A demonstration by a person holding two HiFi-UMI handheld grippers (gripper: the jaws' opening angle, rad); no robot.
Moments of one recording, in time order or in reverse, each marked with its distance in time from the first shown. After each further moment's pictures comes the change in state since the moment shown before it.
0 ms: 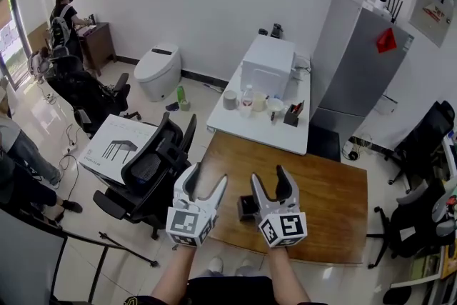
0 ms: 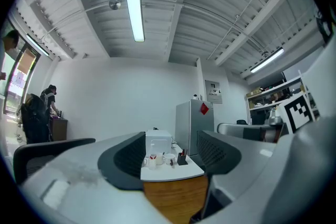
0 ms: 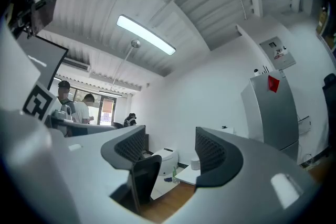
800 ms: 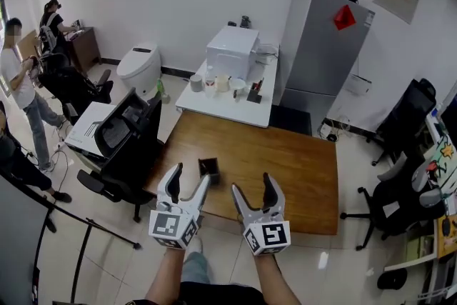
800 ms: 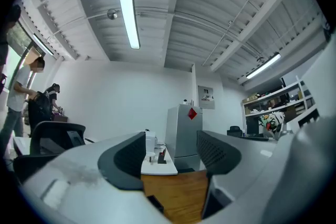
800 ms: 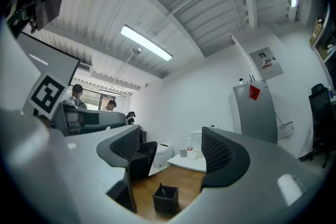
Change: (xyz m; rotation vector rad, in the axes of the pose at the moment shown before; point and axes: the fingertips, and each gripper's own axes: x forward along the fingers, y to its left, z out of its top) left arm -0.094 -0.190 0.004 -0.043 -0.042 0.009; right arm -0.226 -0.033 0.016 -0.024 0.007 -0.026
